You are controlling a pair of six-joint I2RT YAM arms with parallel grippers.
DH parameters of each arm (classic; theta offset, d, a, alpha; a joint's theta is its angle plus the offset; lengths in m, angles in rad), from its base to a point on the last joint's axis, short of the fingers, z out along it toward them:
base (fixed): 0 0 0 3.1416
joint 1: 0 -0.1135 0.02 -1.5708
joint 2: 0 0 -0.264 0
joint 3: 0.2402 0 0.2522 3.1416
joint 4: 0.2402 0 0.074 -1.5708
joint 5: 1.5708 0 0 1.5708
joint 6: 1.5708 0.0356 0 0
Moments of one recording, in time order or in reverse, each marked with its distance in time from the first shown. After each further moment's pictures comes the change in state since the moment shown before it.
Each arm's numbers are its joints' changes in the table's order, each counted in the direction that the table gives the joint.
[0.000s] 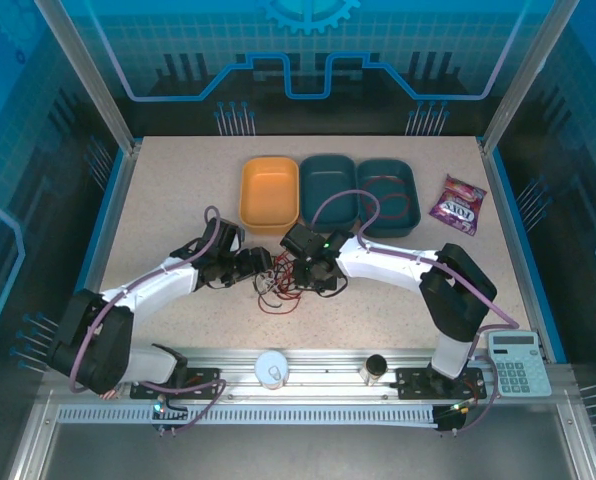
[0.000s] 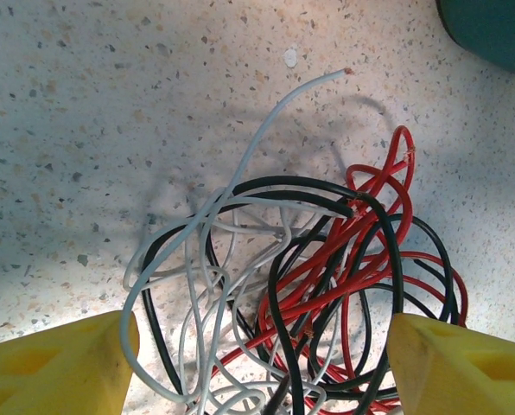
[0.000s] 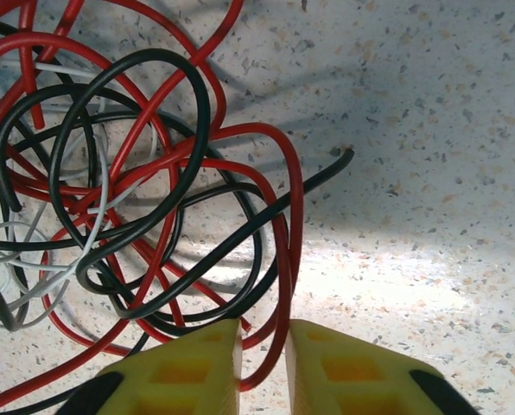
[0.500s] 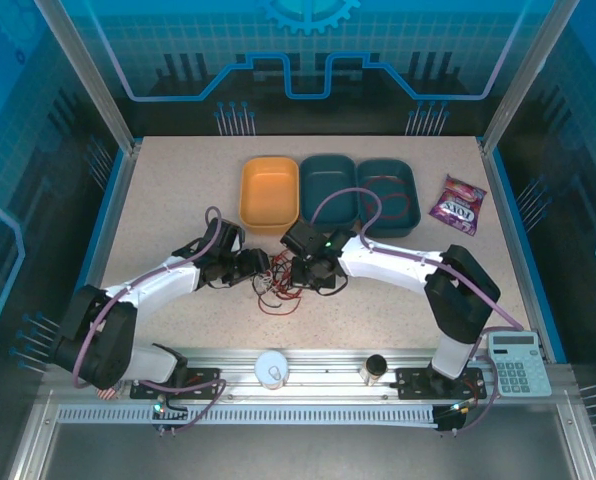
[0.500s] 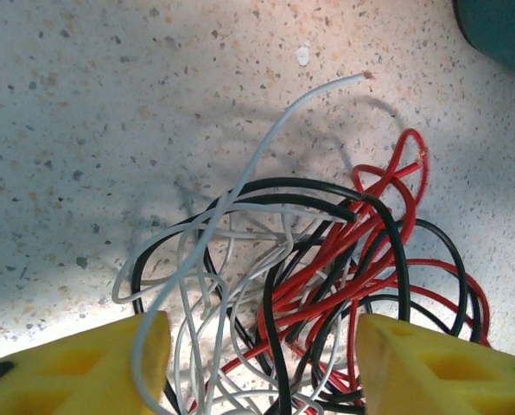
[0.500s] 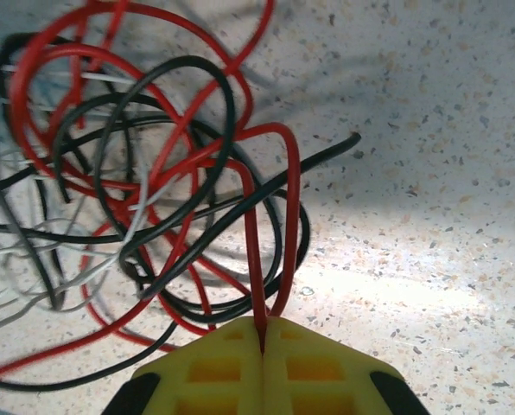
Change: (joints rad) left arm 0.000 -0.023 -0.002 -0.016 0.000 -0.023; right arm -0.001 0.035 0.010 -0.005 -0.009 -0.001
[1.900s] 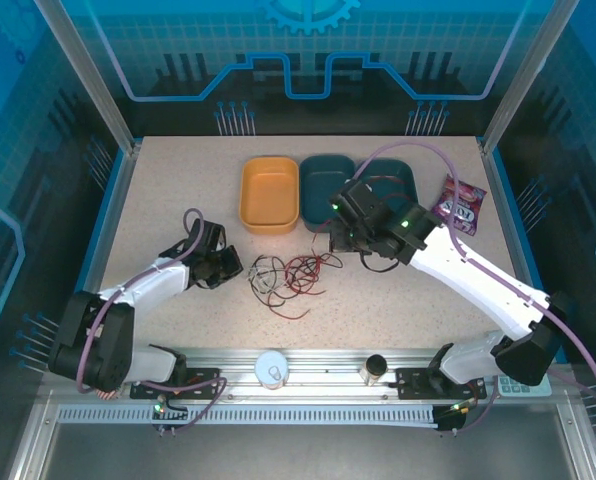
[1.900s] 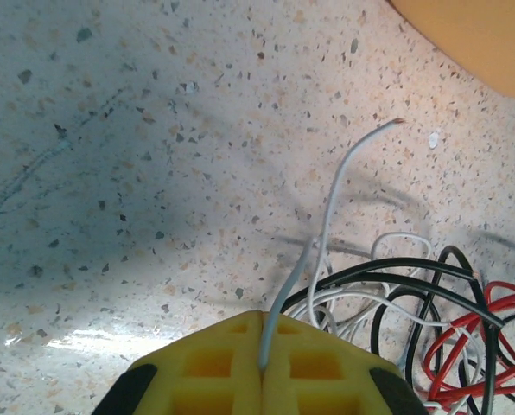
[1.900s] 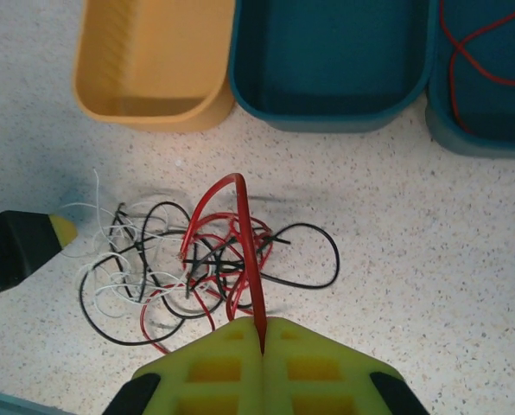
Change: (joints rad) left arm -0.131 0.031 -0.036 0.043 -0.065 -0.021; right arm 0.093 0.364 0.218 0.319 0.244 -0.258
